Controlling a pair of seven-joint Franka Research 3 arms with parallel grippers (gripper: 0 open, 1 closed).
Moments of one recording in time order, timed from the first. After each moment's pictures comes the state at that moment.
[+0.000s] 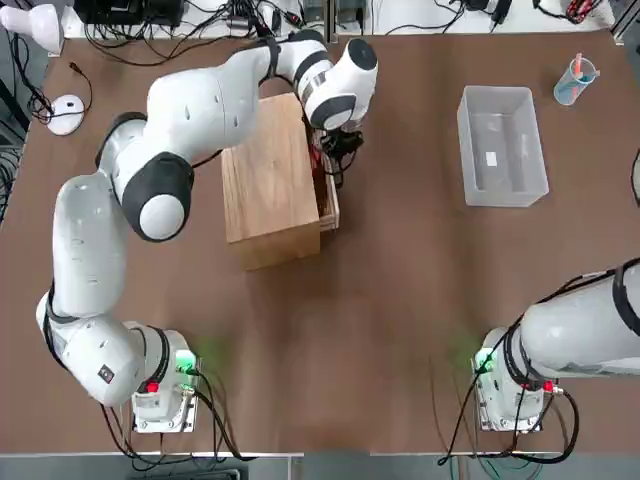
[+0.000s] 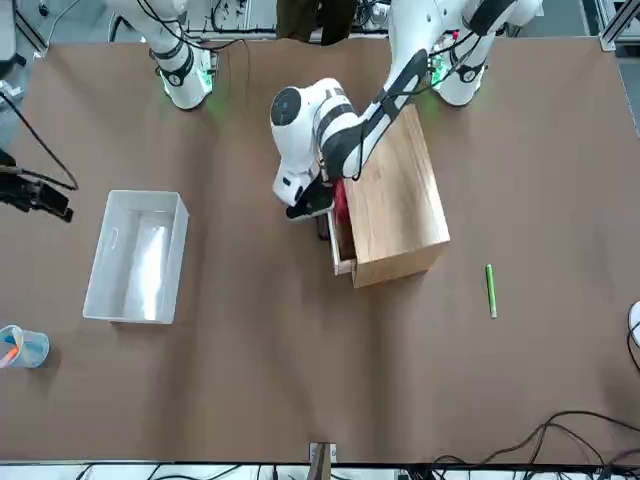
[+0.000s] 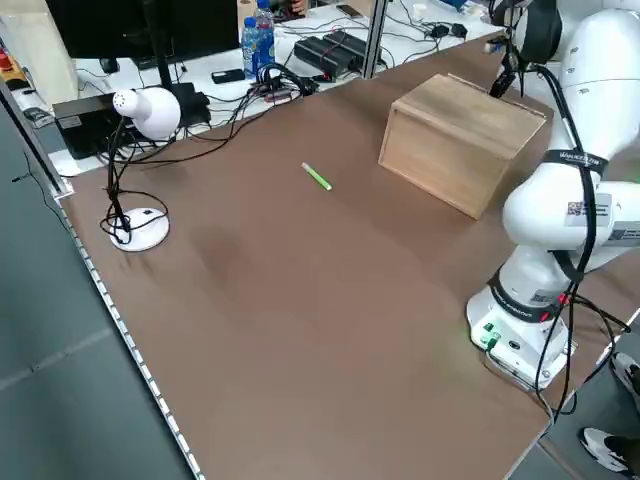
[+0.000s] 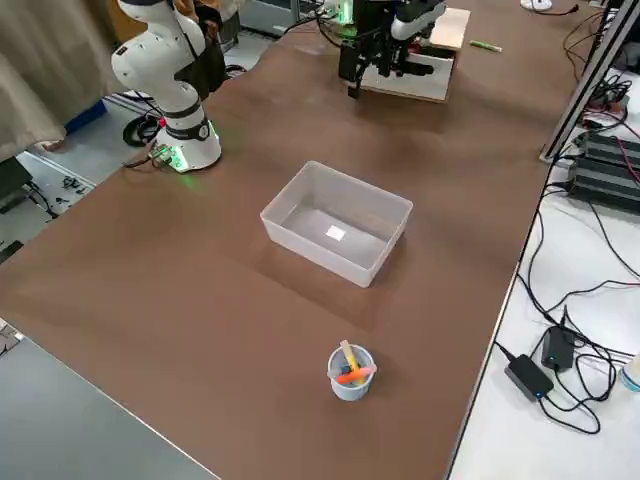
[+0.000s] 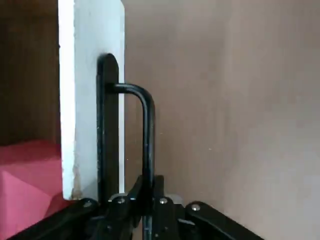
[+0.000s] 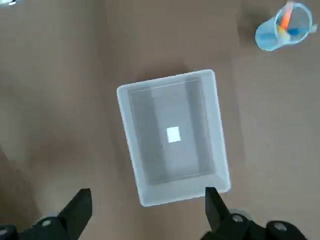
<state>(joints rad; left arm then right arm) -0.64 0.72 -0.41 -1.36 0.42 1.97 -1.31 -0.03 0.12 0.03 -1.47 -0.02 1.58 0.27</state>
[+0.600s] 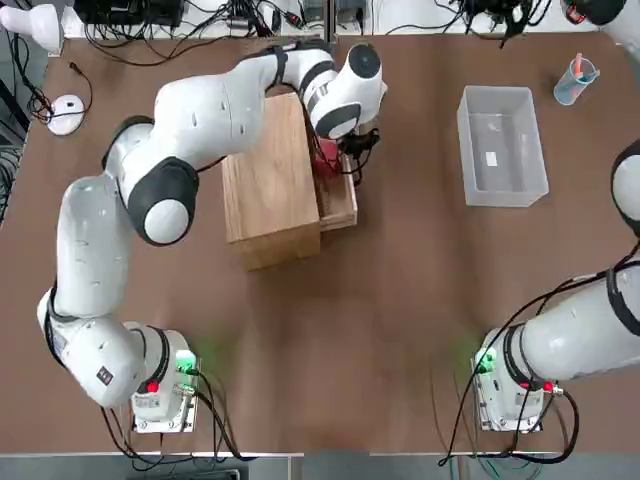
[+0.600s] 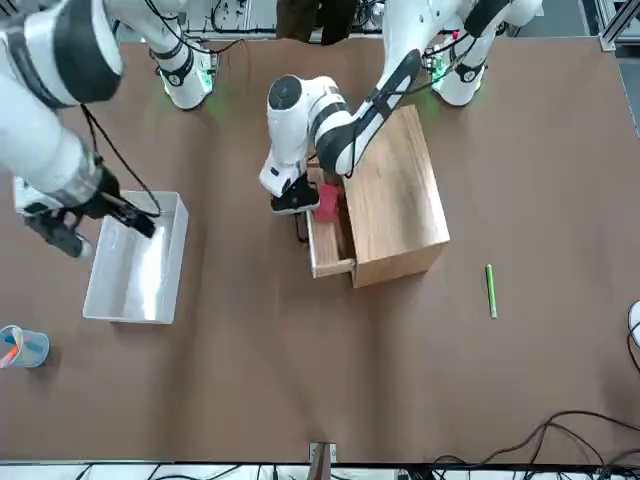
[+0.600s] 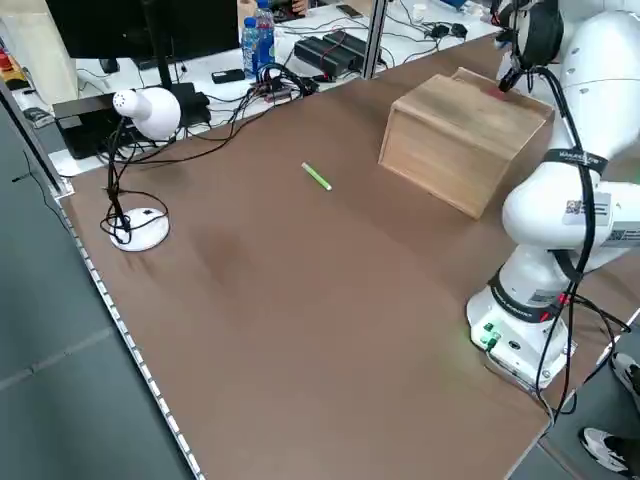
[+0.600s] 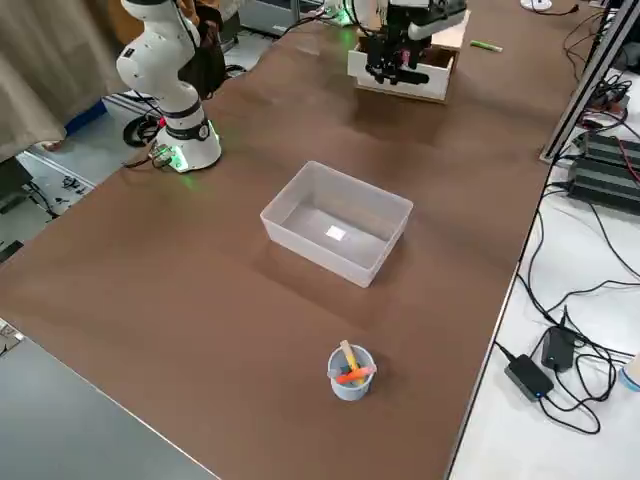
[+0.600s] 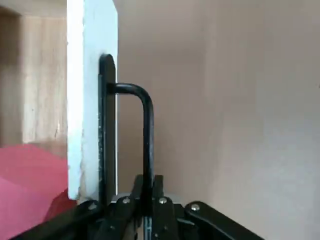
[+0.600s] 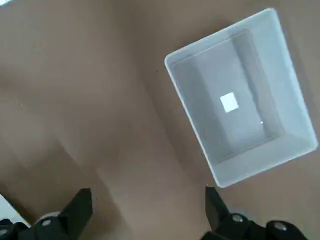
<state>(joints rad) -0.68 0.74 -0.40 -1.35 0.42 2.14 -1.32 0.17 0.16 0.03 -1.59 0.03 1.70 0.65</state>
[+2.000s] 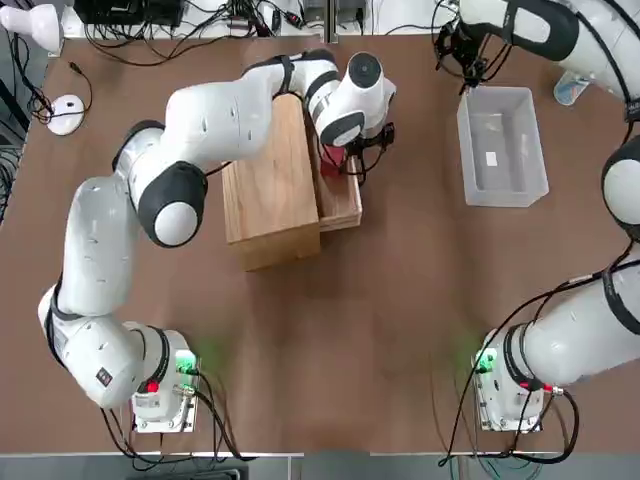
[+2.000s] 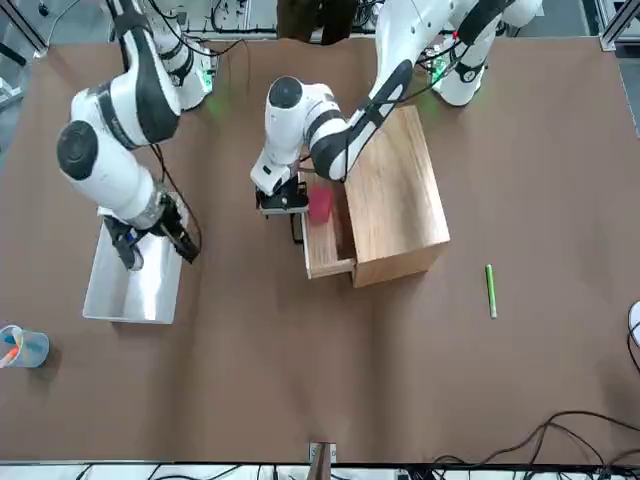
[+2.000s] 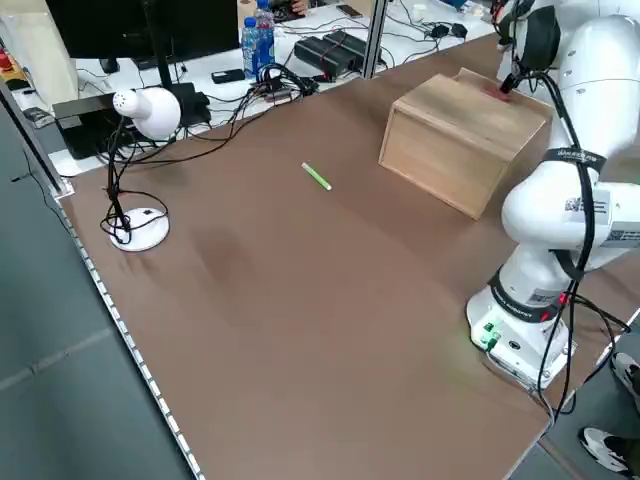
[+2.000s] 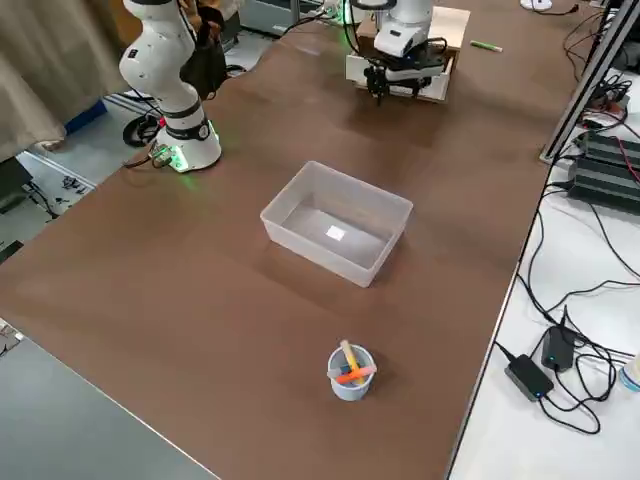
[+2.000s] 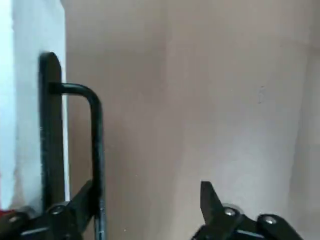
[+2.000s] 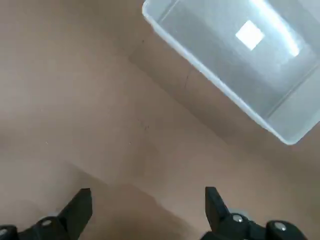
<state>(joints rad) -0.70 0.79 -0.40 -1.32 0.42 2.30 -1.31 0.22 0.17 0.01 -1.83 0.09 1.98 1.13</state>
